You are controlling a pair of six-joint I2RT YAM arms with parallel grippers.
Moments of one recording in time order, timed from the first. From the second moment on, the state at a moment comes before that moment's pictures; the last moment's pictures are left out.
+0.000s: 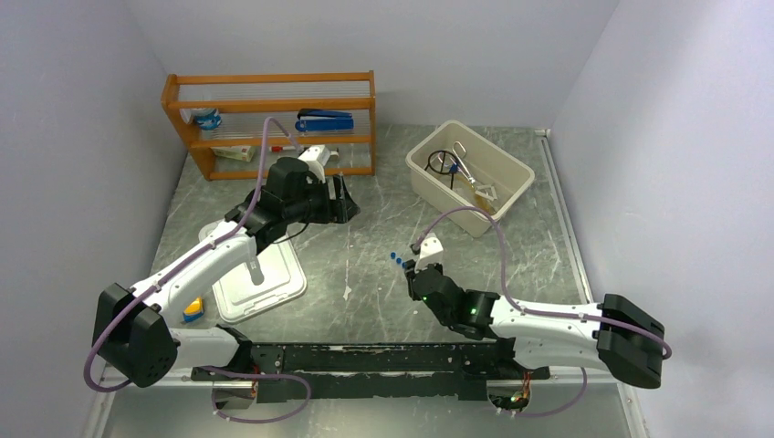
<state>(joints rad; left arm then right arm) -0.56 1.27 0.99 -0.26 0.13 -0.49 1.15 1.05 0.36 0.14 0.66 0.37</state>
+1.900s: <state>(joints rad) -0.53 0.95 1.39 -0.63 -0.49 -0.29 1.19 2.31 1.84 -0.47 0.32 0.44</state>
